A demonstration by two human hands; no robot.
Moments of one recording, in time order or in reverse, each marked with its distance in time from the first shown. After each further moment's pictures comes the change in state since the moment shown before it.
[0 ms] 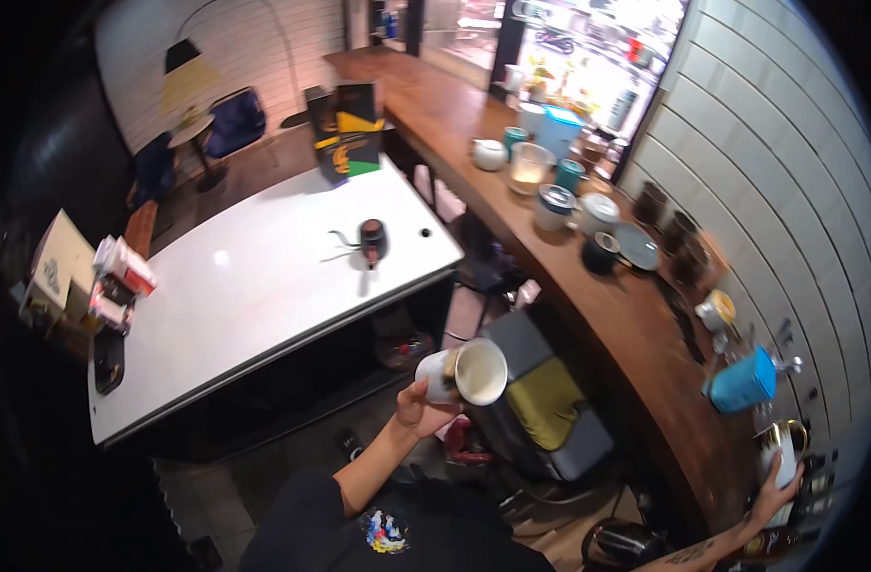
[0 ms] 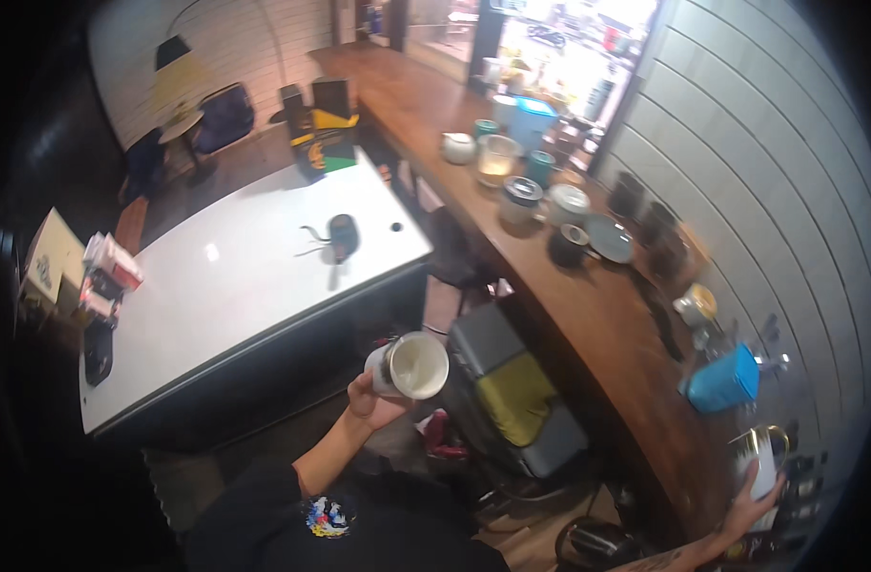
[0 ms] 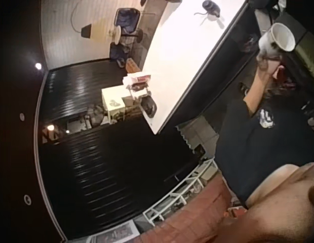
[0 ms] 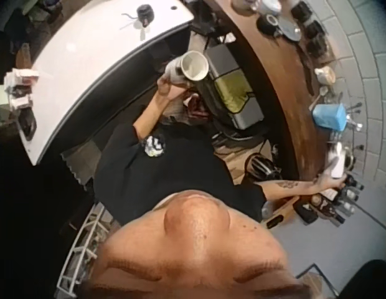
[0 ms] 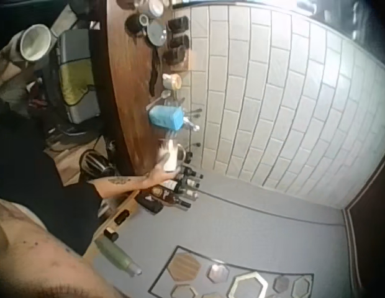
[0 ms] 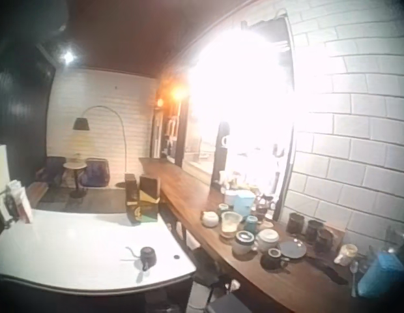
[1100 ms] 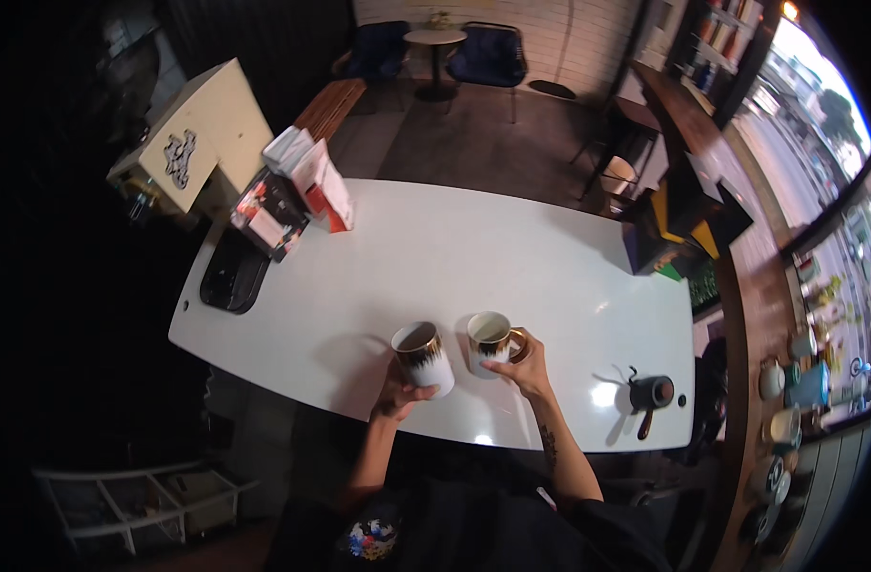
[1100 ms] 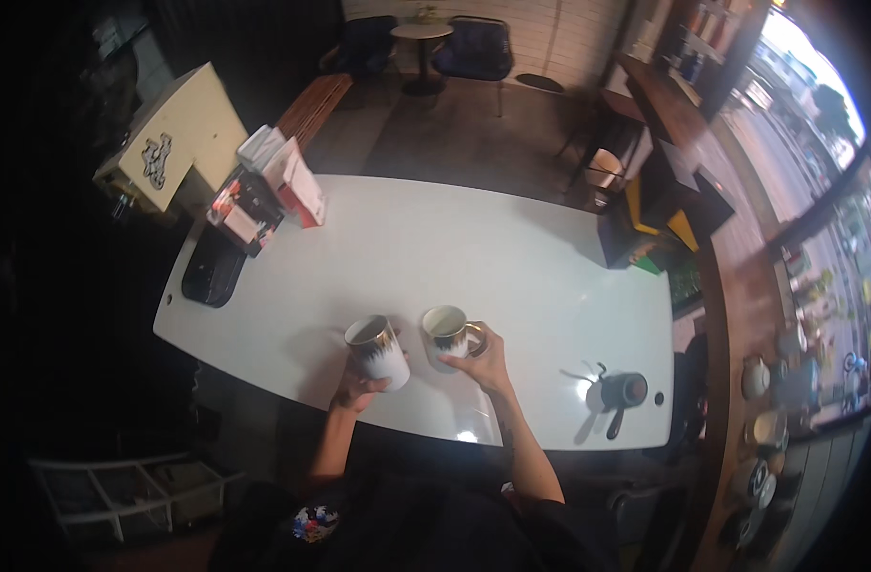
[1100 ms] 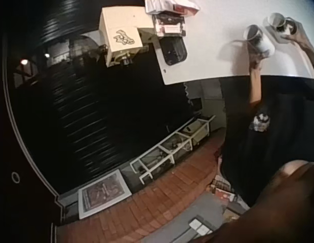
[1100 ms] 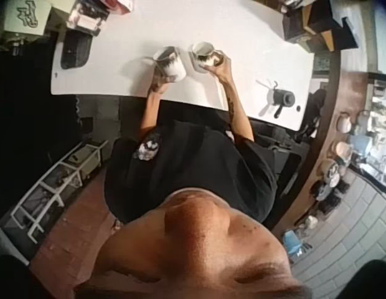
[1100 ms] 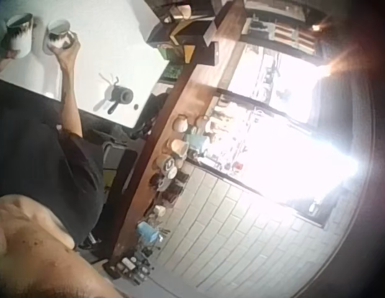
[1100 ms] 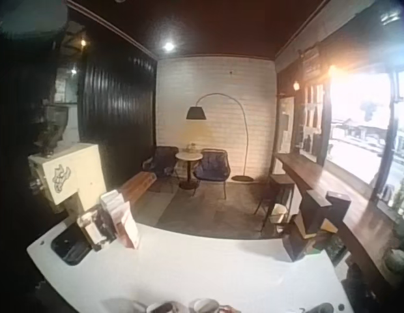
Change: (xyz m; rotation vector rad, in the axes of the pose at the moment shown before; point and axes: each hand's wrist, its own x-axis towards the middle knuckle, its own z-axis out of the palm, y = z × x) left_hand -0.207 0.450 -0.147 0.693 0.745 0.738; right_hand -0.649 -0.571 0.638 0.988 -2.094 -0.144
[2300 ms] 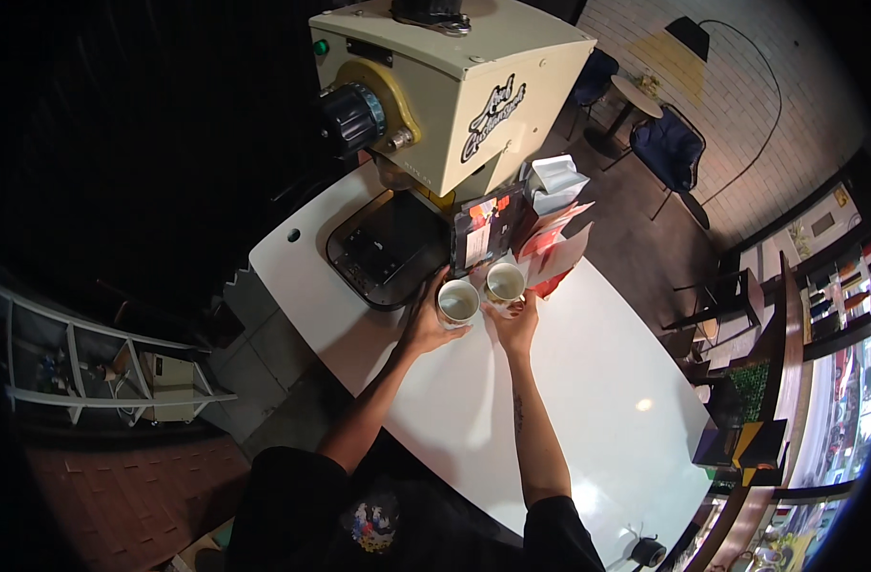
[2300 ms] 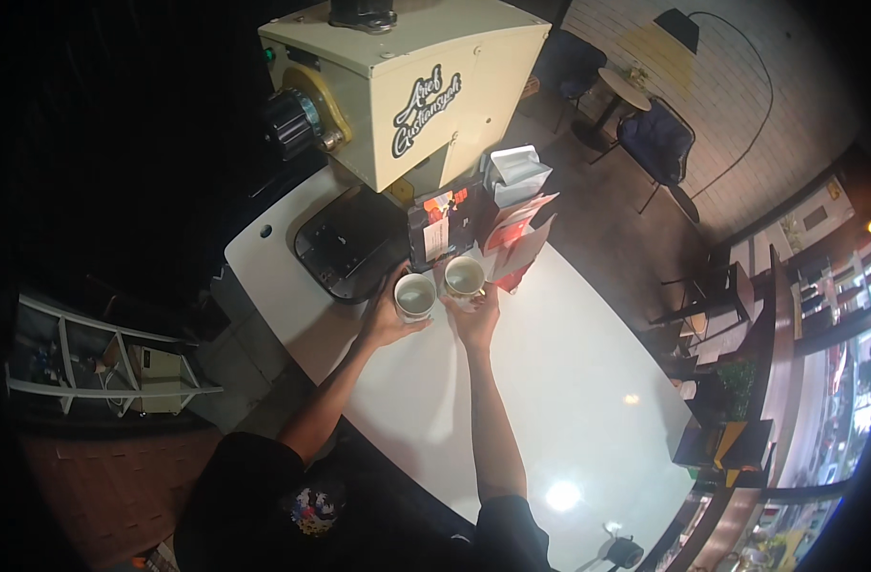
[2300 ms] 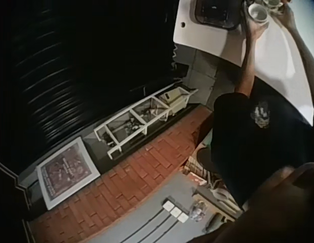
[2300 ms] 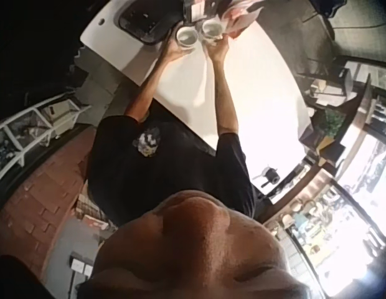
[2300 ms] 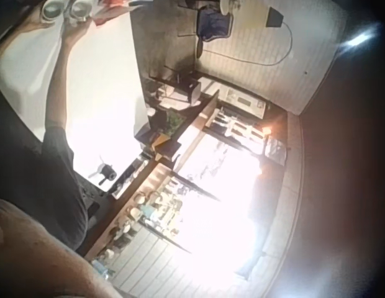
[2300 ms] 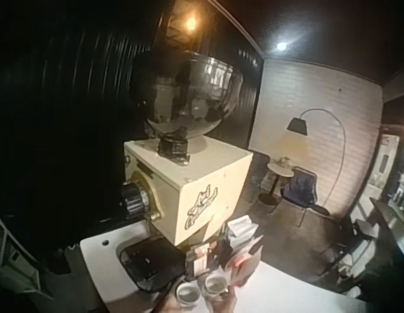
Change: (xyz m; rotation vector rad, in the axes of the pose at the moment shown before) left_hand 0.077 0.179 -0.298 1.040 0.606 0.351; right_hand 0.274 0.050 0.370 -0.461 -0.042 -0.257
